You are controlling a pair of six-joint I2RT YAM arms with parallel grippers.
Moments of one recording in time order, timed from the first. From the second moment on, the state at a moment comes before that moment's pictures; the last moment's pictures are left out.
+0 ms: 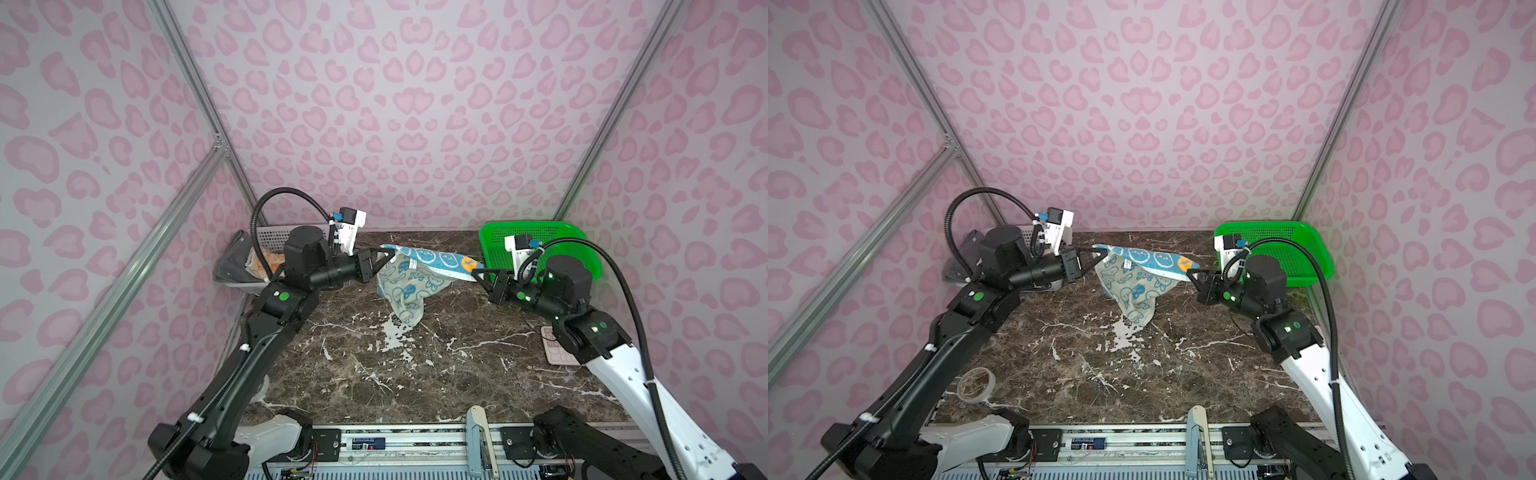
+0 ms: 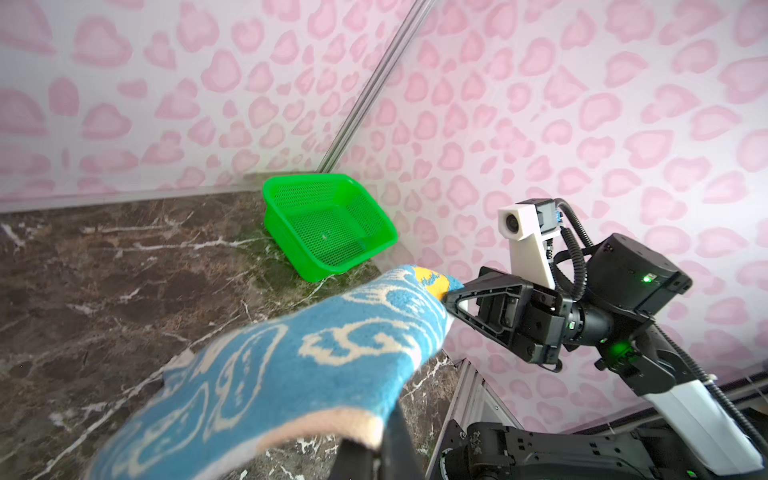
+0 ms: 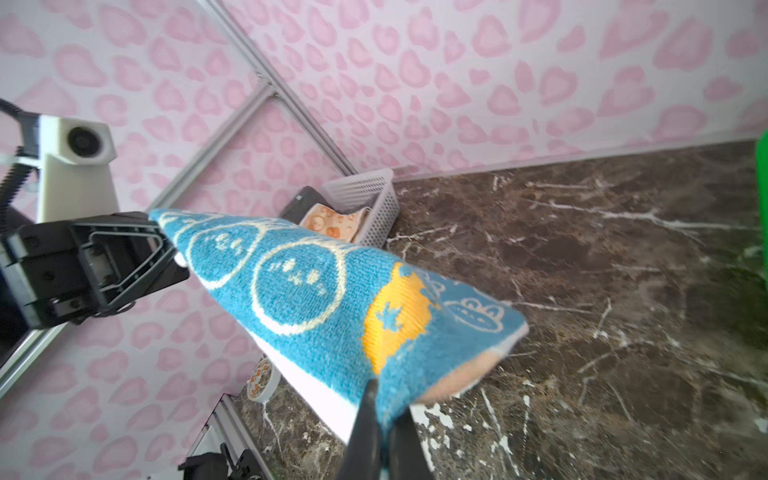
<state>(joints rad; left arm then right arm) -0.40 1.12 1.28 -0.31 0.66 -0.50 0.42 0.90 1.06 -0.40 -0.36 0.52</state>
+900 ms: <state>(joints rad) -0.25 1.74 1.61 -0.30 0.57 -0.44 0.20 1.66 1.45 -0.21 -0.45 0.59</state>
